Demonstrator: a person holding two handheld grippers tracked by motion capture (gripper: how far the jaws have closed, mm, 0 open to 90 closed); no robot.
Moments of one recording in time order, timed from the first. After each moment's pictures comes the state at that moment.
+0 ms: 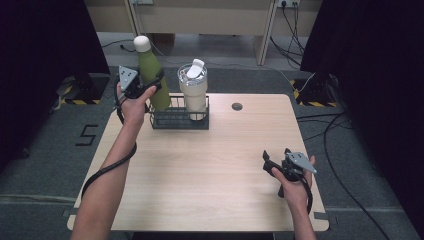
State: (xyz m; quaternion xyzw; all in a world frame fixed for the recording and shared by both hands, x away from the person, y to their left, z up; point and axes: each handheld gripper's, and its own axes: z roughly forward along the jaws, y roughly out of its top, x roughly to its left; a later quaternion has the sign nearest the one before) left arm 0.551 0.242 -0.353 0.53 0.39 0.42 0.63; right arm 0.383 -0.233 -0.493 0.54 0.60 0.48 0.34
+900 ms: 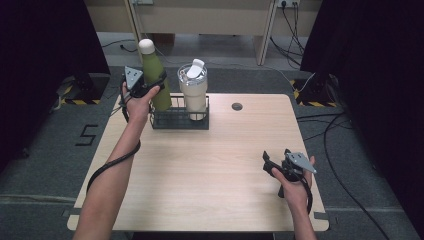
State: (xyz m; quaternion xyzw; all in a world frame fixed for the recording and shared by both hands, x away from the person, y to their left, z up) left arm 0.576 0.241 -0.373 0.54 0.41 0.42 0.61; right arm 0.384 -0.233 -0.495 0.54 0.60 0.48 0.34
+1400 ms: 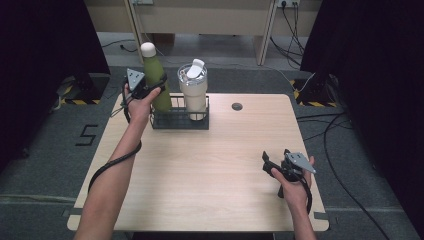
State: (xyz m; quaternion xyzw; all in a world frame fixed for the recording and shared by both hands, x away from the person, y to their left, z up) left arm 0.583 0.242 -0.387 0.54 0.41 0.42 0.60; right arm 0.384 -0.232 -0.497 0.54 0.61 0.48 0.34
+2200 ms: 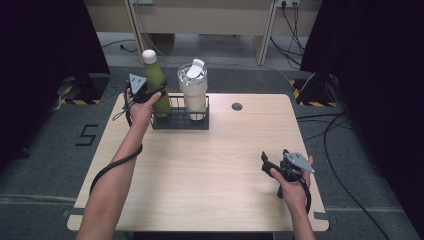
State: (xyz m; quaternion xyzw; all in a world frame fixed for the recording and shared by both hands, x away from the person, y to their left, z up) left arm 0.588 0.245 -0.408 0.56 0.43 0.42 0.58; right arm 0.385 -0.230 -0.498 0.53 0.61 0.48 0.34
